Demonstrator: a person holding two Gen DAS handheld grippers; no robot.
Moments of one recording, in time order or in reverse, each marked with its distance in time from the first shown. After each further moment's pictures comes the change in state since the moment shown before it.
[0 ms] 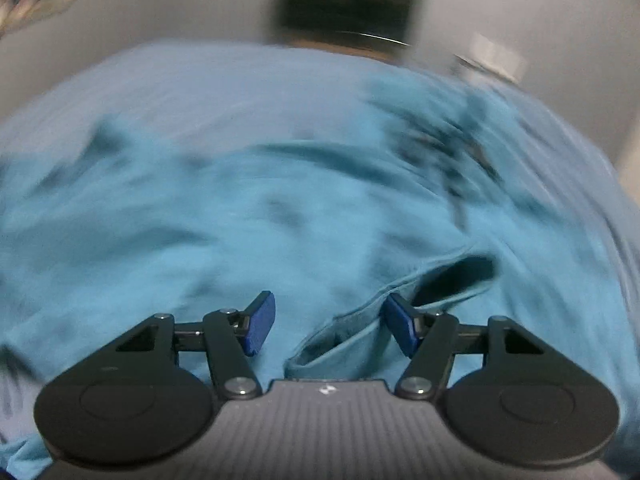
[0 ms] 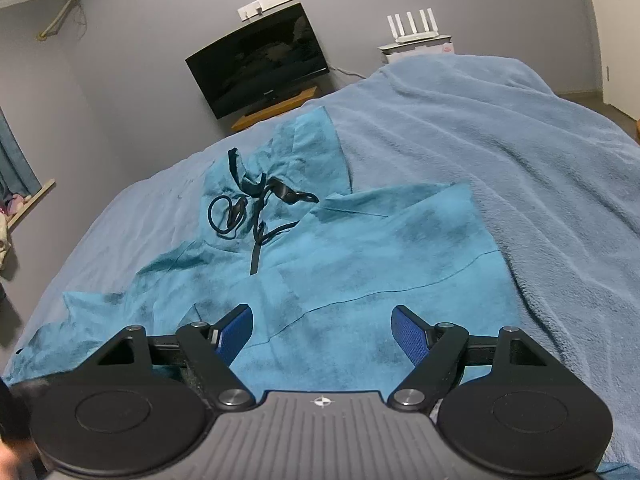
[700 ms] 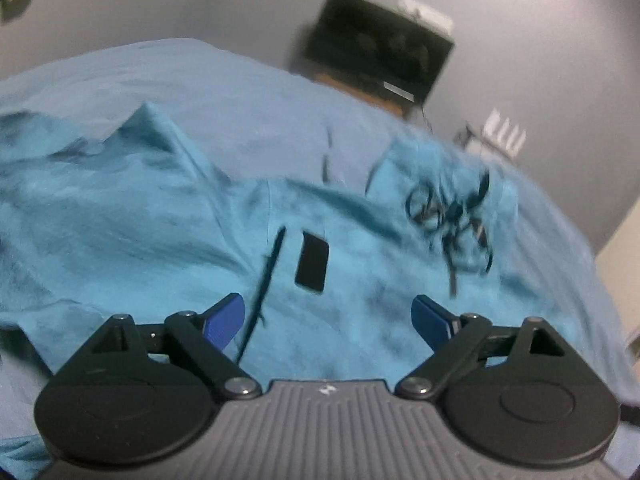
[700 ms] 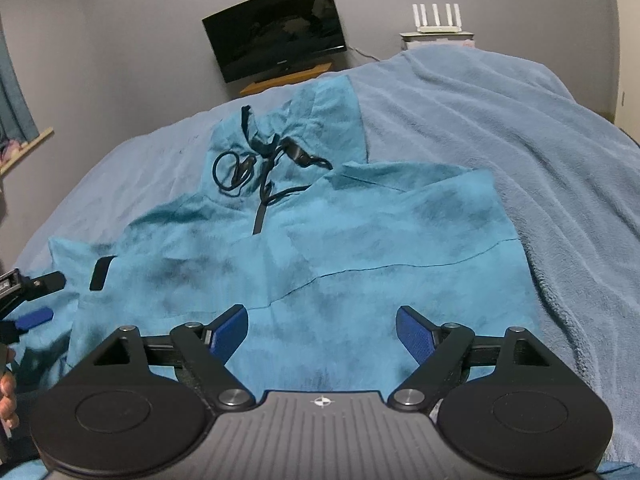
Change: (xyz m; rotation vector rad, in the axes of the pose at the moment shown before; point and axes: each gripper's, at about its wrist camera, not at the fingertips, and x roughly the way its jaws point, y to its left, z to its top) left arm -0.012 0.023 0.001 -0.104 -0.087 -0.086; right arm 0.021 0.026 -0.021 -0.133 0.067 -0.040
